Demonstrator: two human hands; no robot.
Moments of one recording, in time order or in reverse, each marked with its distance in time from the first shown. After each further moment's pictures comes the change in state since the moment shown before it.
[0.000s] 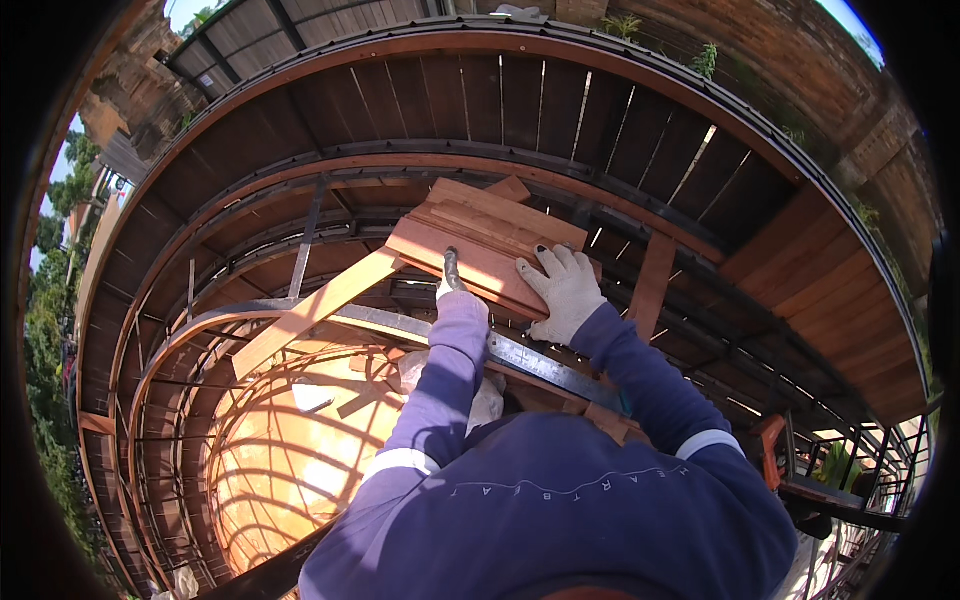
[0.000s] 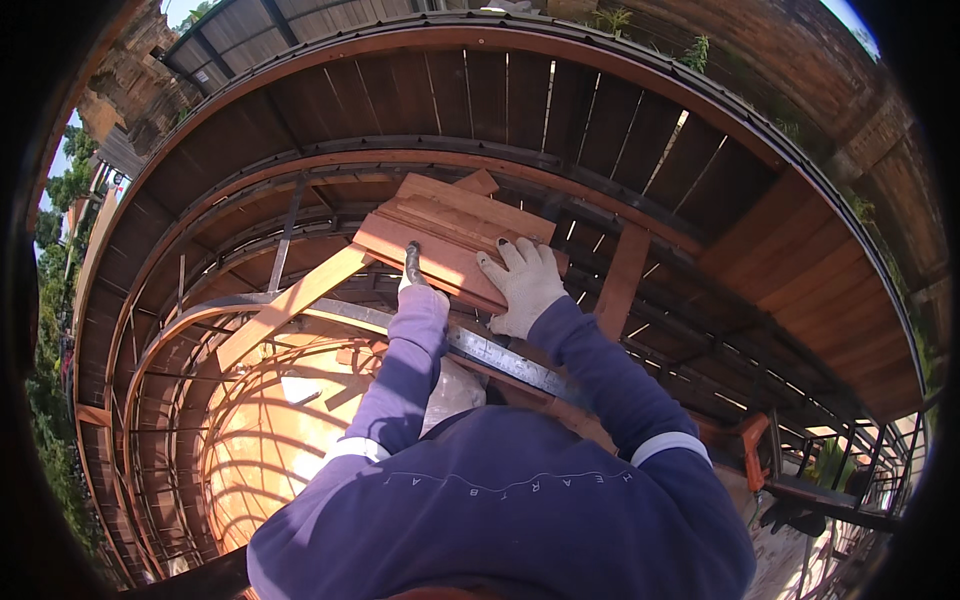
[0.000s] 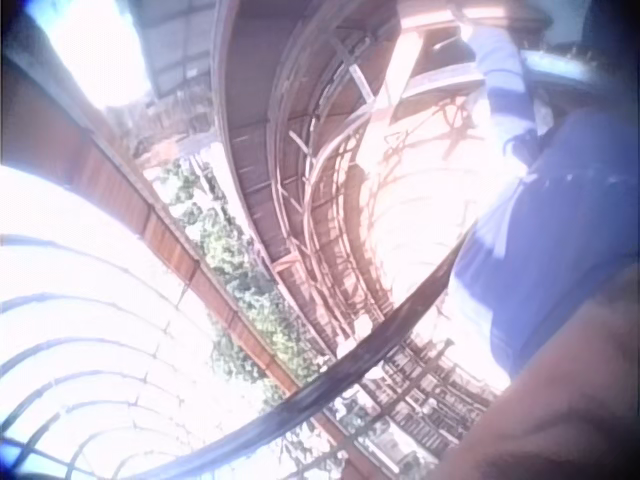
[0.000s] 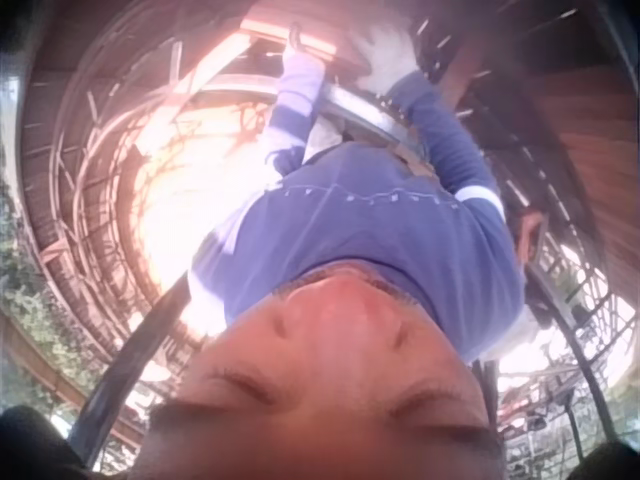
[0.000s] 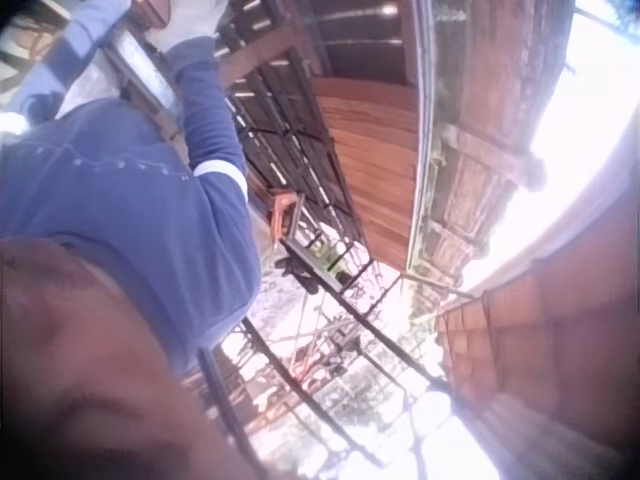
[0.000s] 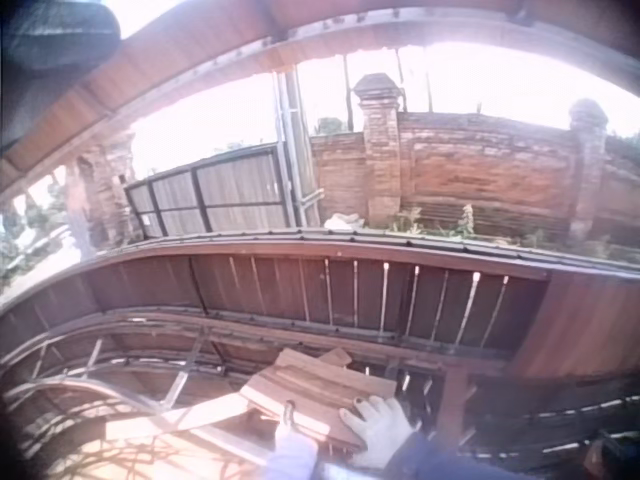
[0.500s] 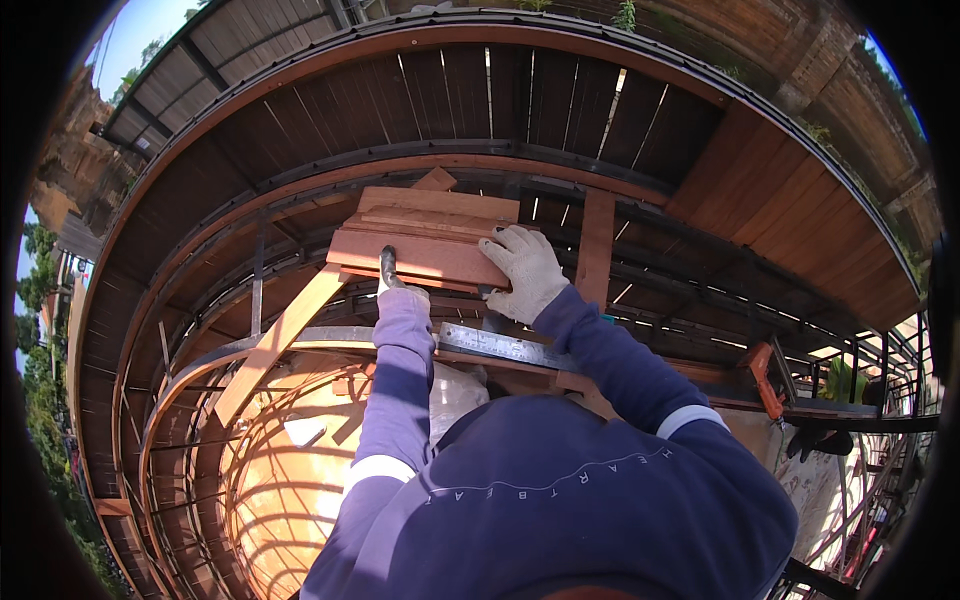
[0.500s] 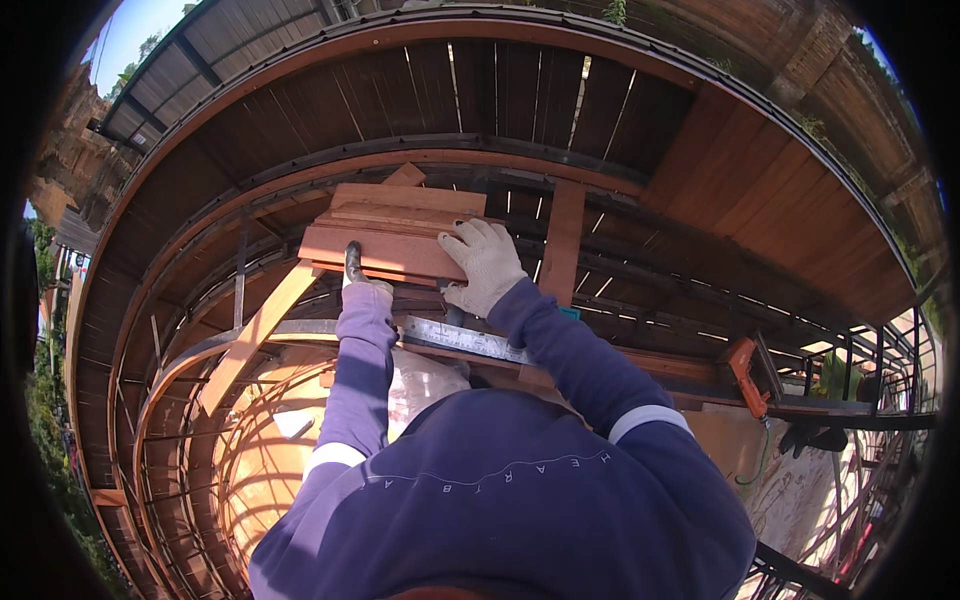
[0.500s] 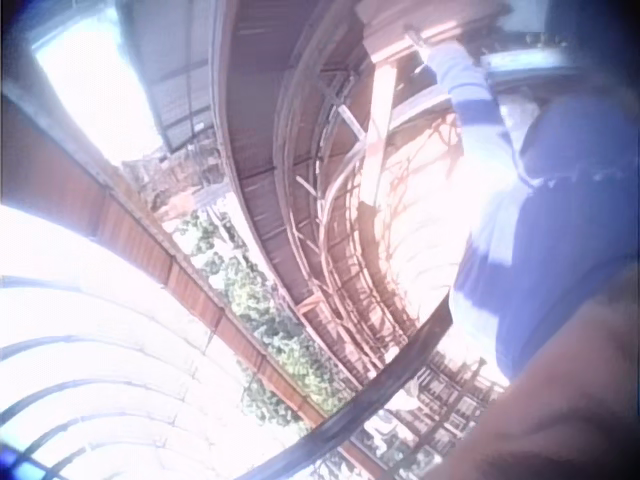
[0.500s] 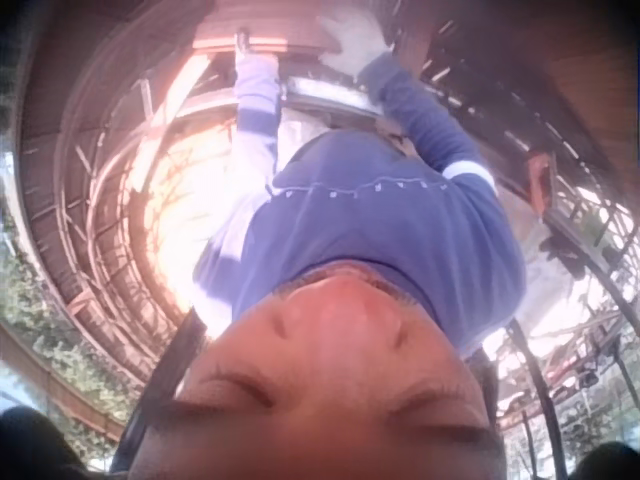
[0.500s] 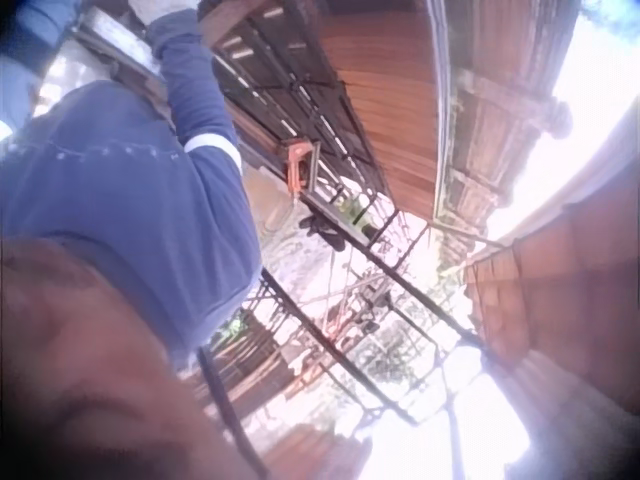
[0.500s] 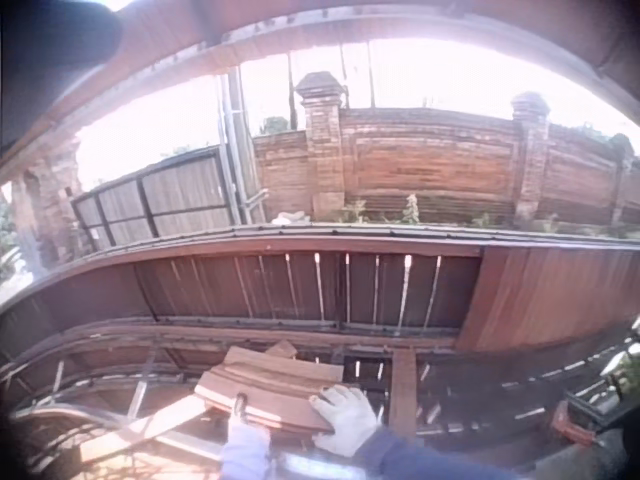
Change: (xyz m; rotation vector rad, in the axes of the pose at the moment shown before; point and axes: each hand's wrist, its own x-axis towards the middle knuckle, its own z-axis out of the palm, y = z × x) left_hand 0.034 0.000 -0.006 -0.109 -0.102 -0.013; right_hand -0.031 0.006 0.015 0.296 0.341 0.118
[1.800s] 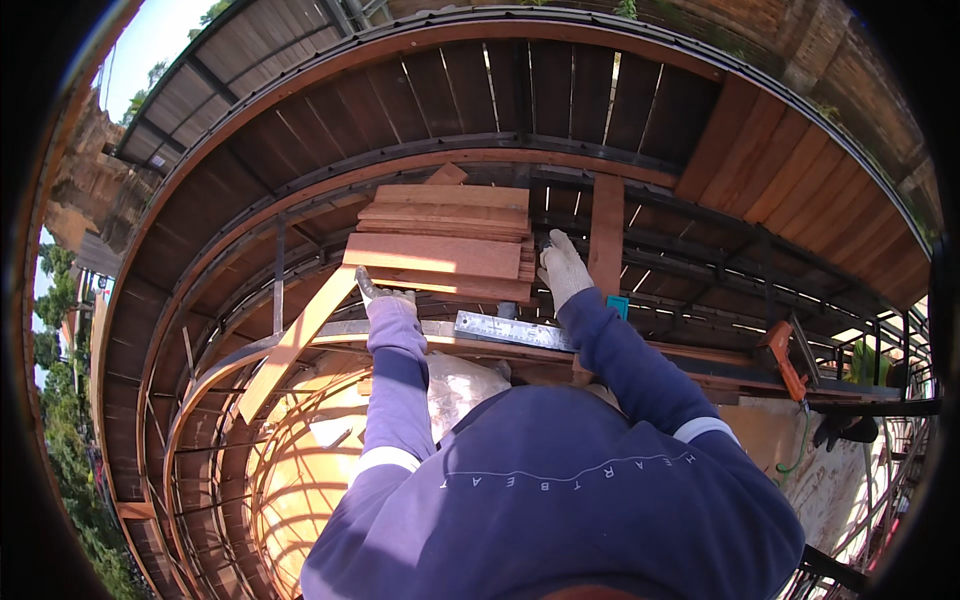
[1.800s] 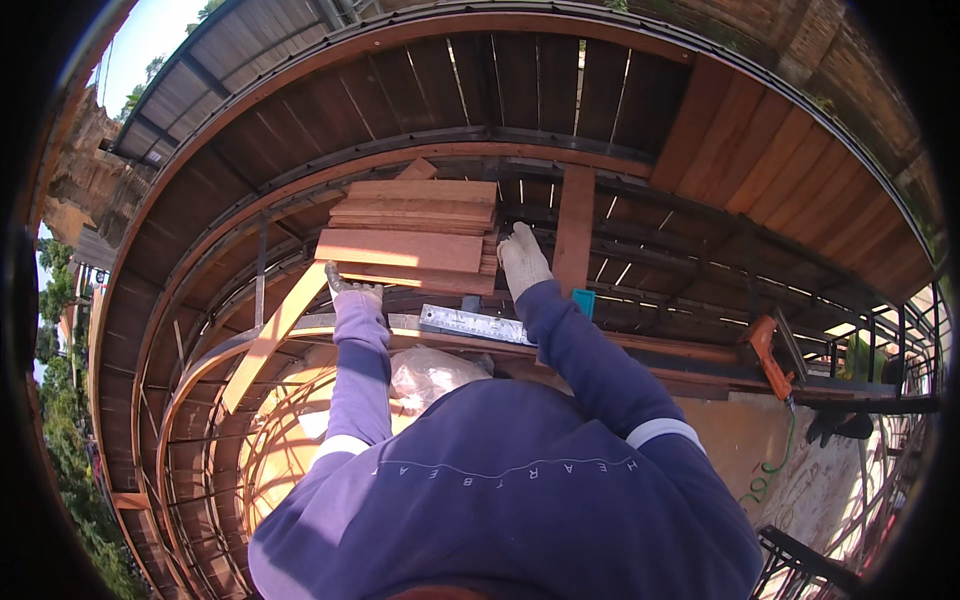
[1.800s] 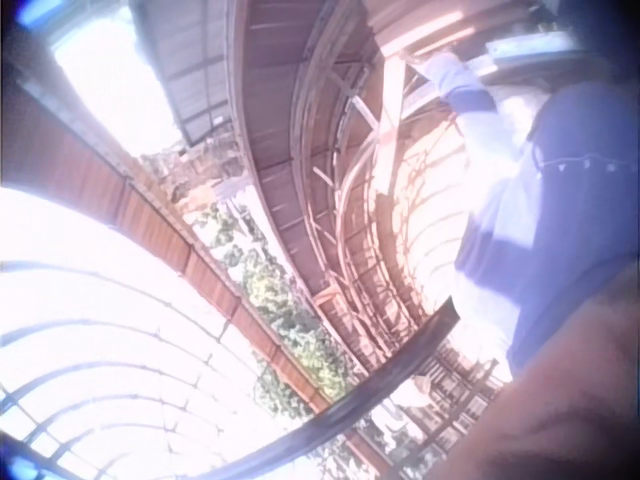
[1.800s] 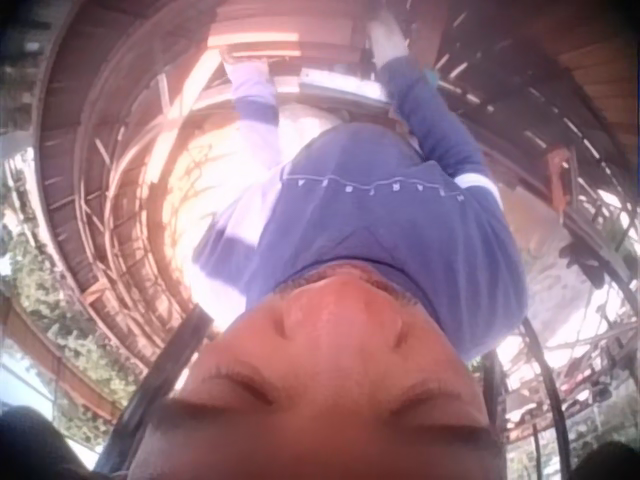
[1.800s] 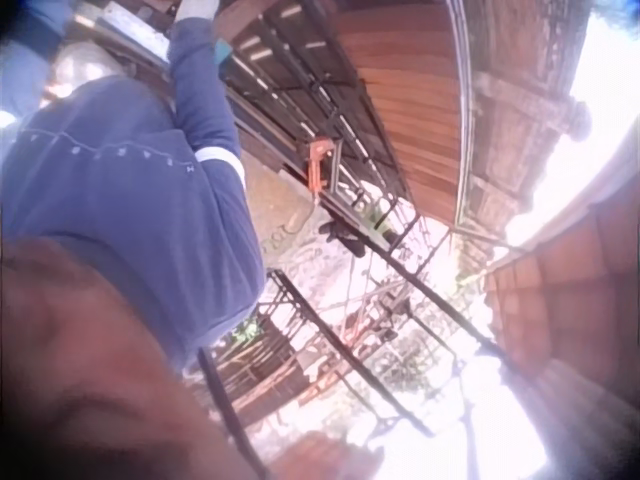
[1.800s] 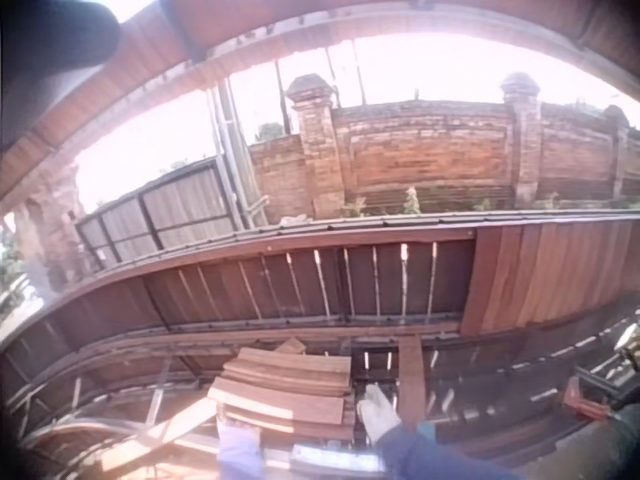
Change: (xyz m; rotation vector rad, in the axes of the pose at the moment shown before) left_hand 0.018 0.044 -0.045 -0.085 0.007 -0.042; right_hand -0.042 0.012 0.045 1.332 0.404 0.903
